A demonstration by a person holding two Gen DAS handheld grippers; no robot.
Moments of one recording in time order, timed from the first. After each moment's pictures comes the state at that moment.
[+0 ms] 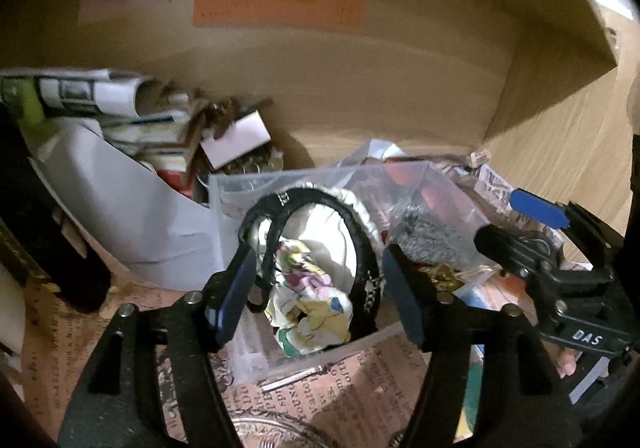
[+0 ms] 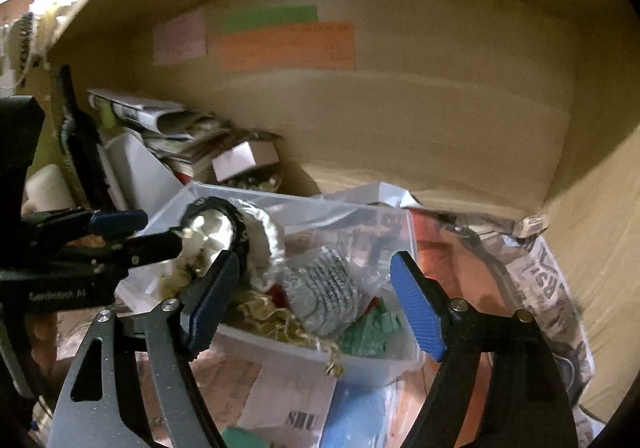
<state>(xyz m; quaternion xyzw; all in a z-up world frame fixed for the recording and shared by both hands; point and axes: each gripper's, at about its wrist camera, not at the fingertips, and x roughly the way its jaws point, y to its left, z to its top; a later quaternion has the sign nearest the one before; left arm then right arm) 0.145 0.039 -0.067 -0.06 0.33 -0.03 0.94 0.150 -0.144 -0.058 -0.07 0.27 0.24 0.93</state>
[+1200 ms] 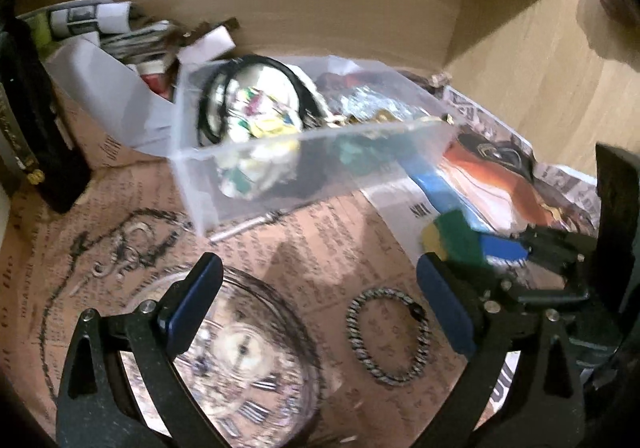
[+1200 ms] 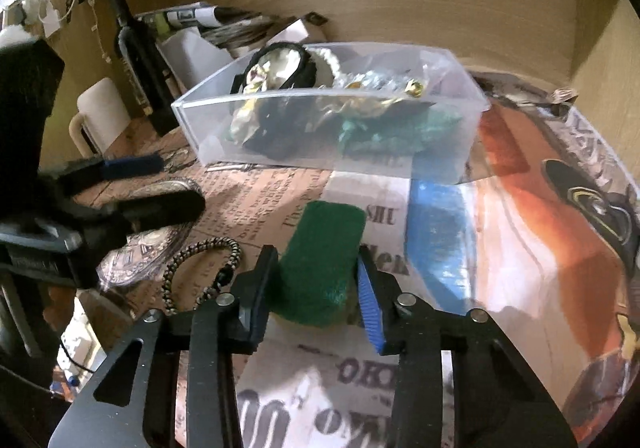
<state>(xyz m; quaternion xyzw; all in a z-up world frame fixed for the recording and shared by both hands) 0.064 -0.004 -0.127 -0.04 0.40 -0.08 0.91 0.070 -0.164 -0.137 -0.04 0.38 0.29 0.88</state>
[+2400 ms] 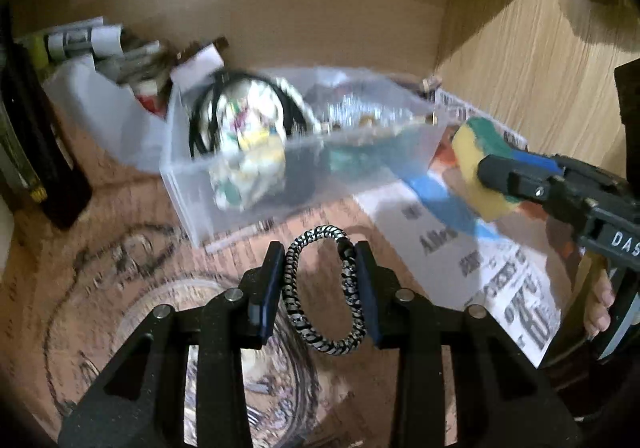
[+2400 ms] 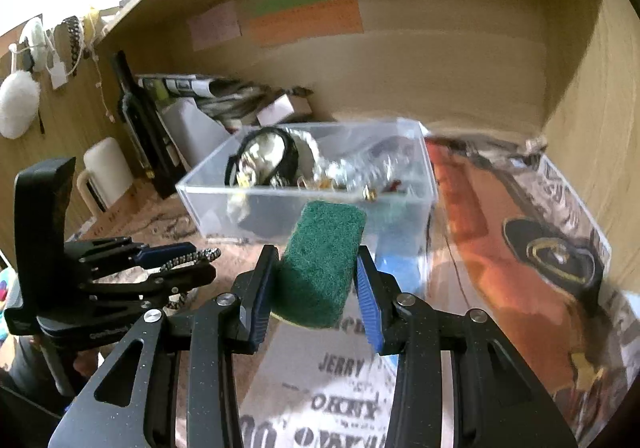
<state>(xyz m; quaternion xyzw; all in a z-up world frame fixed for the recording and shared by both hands) 0.058 -0.007 -0.118 -0.01 0.36 -0.07 0.93 0.073 -0.179 -0.087 -0.02 0.30 0.28 0.91</state>
